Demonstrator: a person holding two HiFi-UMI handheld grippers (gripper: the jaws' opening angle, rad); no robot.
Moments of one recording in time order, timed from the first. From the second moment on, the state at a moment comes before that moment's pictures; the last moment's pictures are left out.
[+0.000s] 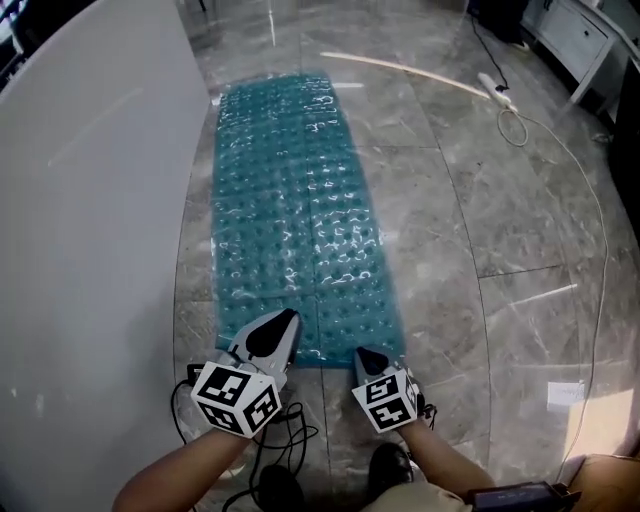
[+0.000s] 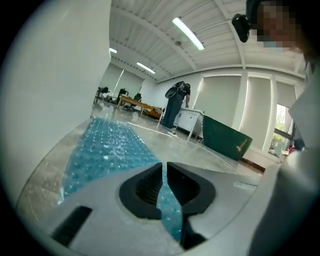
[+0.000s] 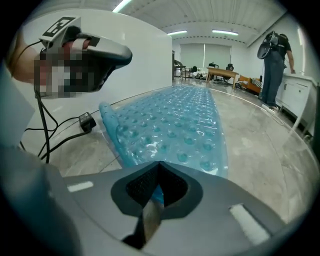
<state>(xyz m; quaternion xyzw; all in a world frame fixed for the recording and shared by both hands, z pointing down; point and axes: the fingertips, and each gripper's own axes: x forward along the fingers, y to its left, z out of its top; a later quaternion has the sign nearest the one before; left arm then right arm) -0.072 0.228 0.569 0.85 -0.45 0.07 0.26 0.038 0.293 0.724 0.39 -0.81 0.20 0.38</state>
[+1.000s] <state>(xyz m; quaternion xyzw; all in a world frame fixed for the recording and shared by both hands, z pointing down) -0.072 0.205 0.491 0.84 -0.53 0.01 0.14 0.022 0.206 0.564 0.46 -0.86 0.14 0.17</state>
